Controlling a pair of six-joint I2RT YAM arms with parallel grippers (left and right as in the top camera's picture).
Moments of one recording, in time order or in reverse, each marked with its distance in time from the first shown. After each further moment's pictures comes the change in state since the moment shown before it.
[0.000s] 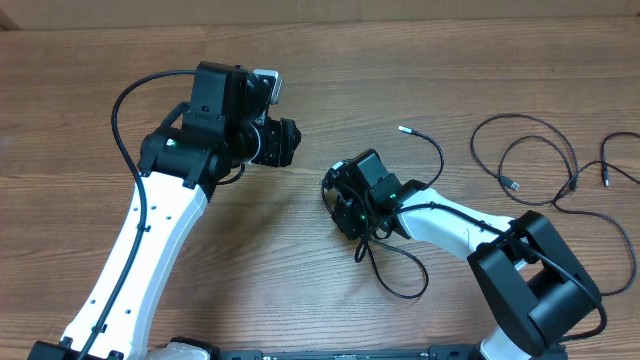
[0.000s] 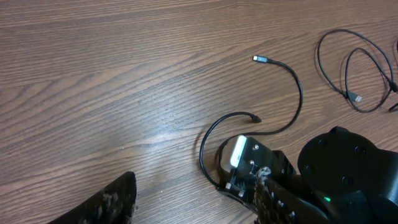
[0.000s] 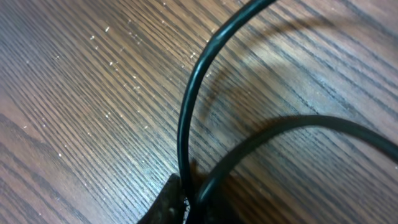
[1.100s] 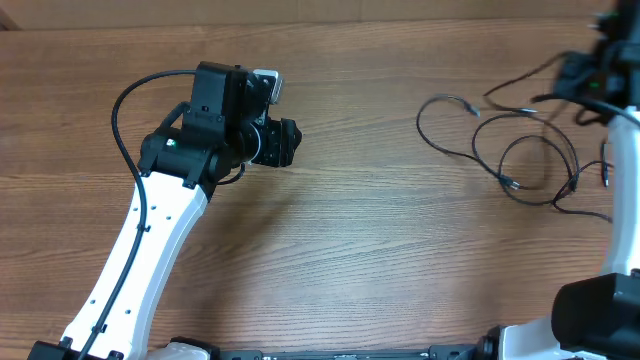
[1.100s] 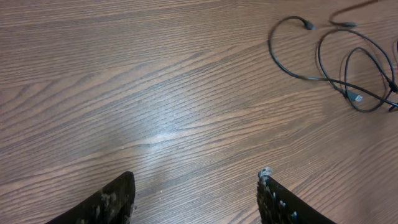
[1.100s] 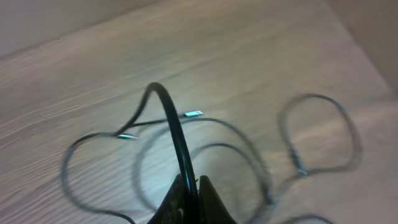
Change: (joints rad) left arm 0.000 0.000 0.000 0.000 0.000 0.000; right arm -0.888 -0.124 0.816 -0.693 0.403 0.136
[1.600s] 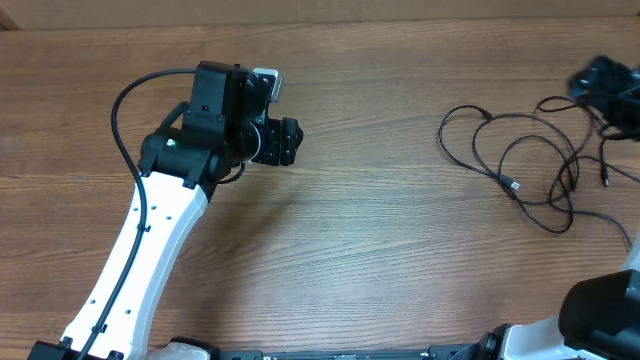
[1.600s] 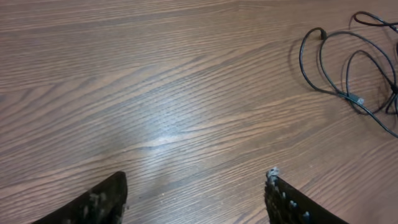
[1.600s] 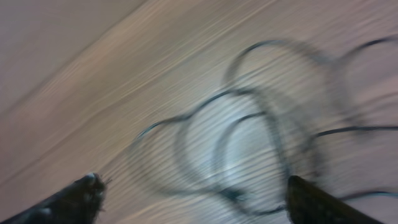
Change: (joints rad) left arm 0.000 0.000 0.000 0.010 -0.010 0.000; right arm -0.149 0.000 0.000 -0.071 -0.346 0.089
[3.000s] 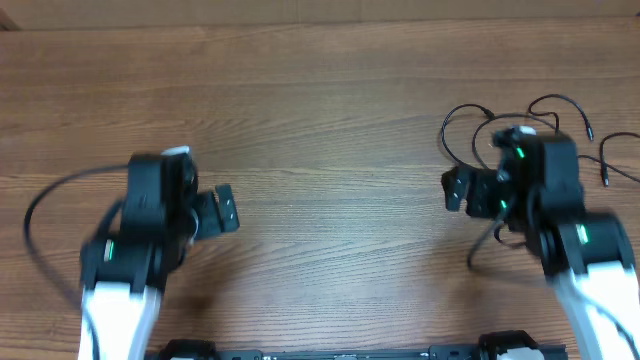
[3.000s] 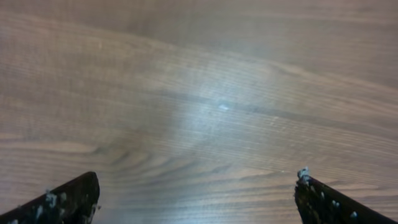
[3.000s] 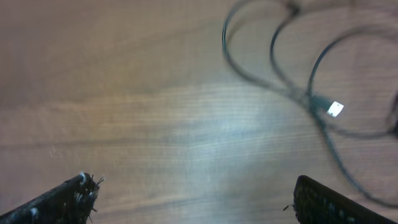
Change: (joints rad) left arm 0.198 -0.460 -0.373 -0.193 -0.266 -0.136; right arm 0.523 -0.657 -0.699 0.097 0.138 0.014
